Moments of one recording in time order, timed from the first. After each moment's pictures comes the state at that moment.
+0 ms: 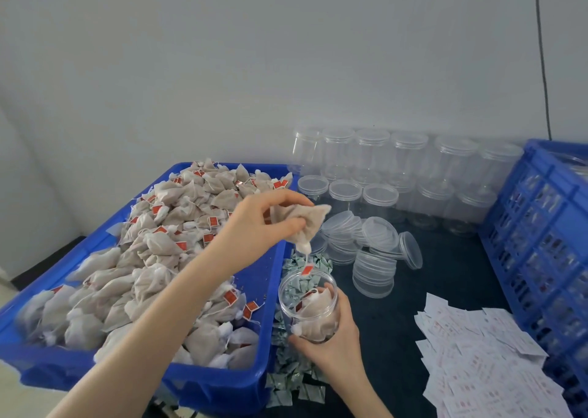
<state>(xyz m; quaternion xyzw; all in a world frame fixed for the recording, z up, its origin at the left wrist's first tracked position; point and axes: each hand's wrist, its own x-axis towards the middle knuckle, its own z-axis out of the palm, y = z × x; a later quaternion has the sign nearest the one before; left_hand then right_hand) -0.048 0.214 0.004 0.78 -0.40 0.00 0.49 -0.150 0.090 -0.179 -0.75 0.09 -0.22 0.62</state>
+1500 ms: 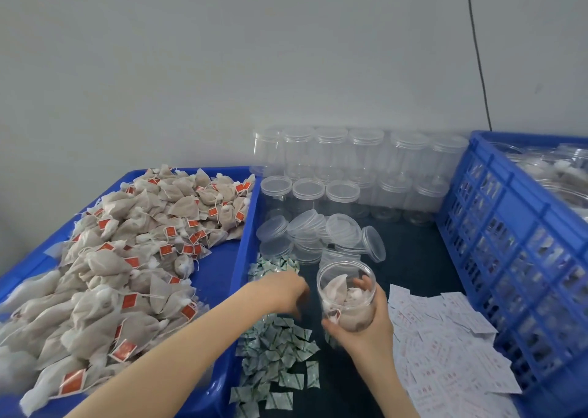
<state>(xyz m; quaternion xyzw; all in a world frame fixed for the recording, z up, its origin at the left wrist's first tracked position) -0.029 0.108 -0.112 0.86 -0.47 -0.18 -0.11 -0.175 0.010 -0.183 -0.71 0.17 -0.33 0.60</state>
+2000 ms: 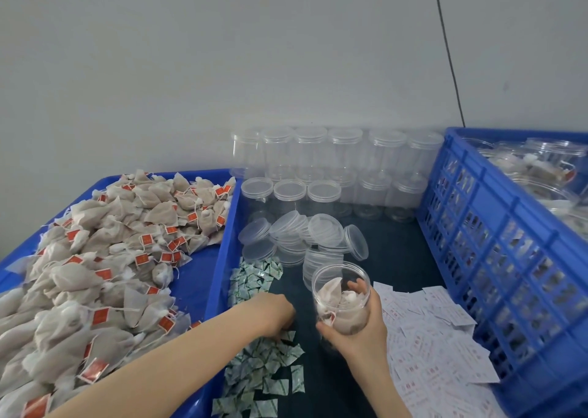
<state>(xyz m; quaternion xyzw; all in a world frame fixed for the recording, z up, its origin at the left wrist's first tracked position) -0.039 0.100 -0.148 0.82 -0.50 -0.16 -0.23 -0.183 -0.003 -0.192 -0.70 0.20 -0.34 0.59</state>
